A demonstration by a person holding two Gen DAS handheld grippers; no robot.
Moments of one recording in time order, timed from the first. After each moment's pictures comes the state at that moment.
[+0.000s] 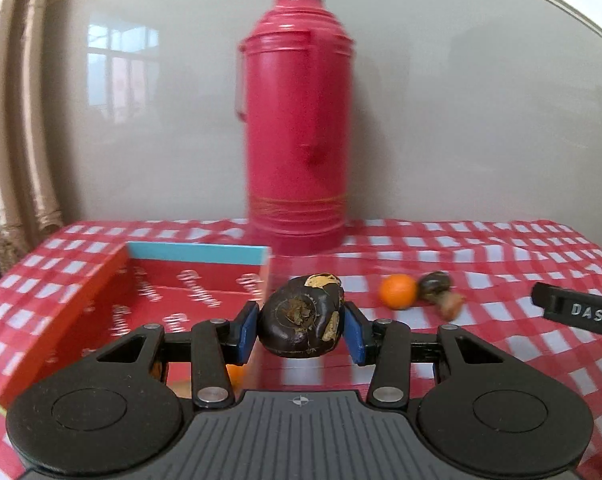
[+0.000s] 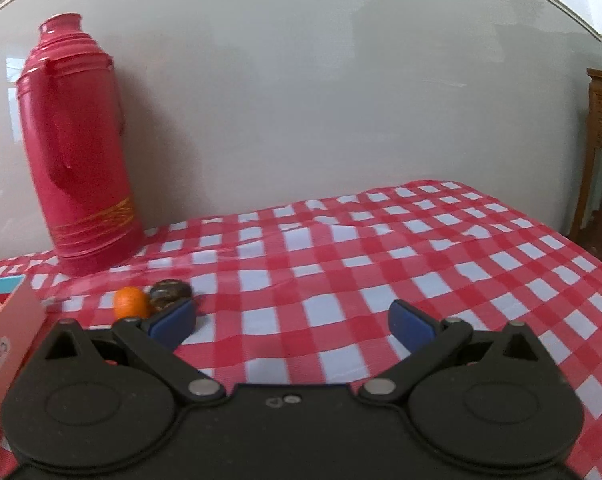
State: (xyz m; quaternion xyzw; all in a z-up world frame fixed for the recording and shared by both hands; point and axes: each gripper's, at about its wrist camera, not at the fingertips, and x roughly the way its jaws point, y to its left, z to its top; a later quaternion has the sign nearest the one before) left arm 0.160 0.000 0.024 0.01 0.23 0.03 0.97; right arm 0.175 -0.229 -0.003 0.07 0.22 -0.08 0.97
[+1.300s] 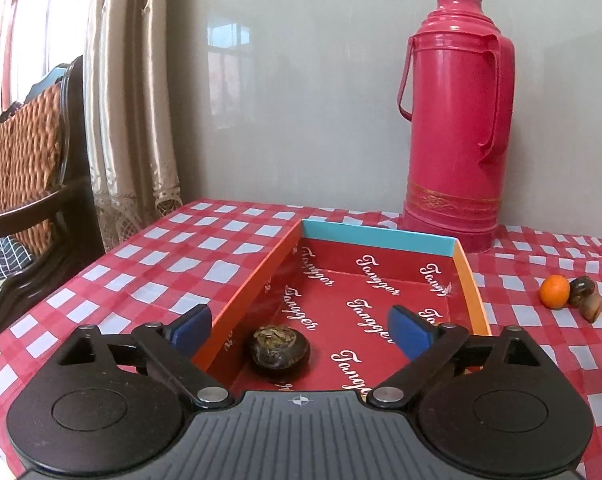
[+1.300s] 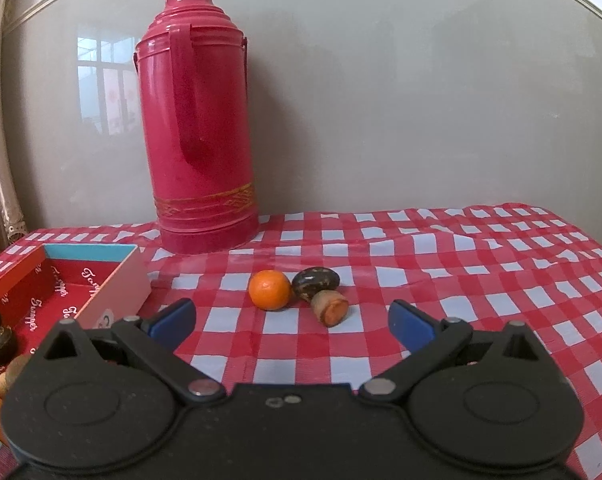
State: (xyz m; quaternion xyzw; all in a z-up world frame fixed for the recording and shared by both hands) left arm 0.145 0.099 0.006 -0.01 0.23 0.17 0.96; right arm 0.175 -0.149 -0.003 0.02 0.22 0.02 0.98
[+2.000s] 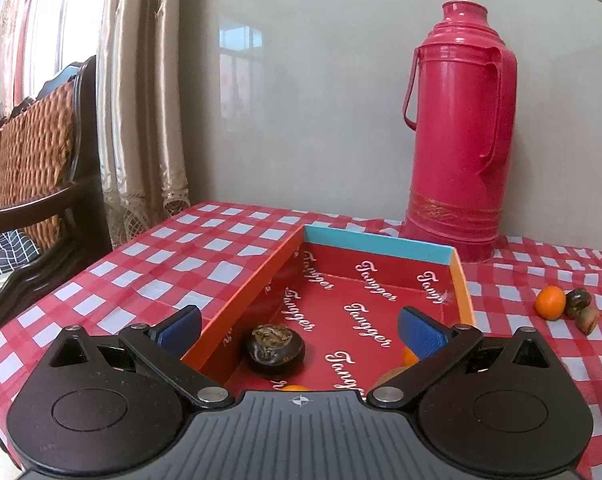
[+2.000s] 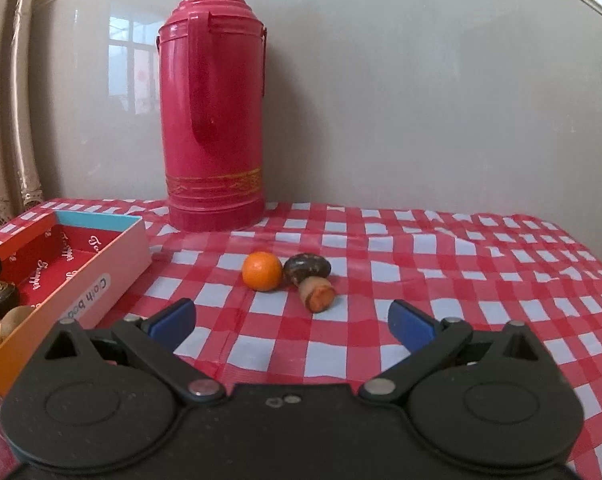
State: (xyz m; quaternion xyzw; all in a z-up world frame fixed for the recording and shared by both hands) left arm 0.137 0.093 0.010 -0.02 0.22 0.19 0.96; right arm 0.171 -0.172 -0.010 -0.01 0.23 0.06 0.97
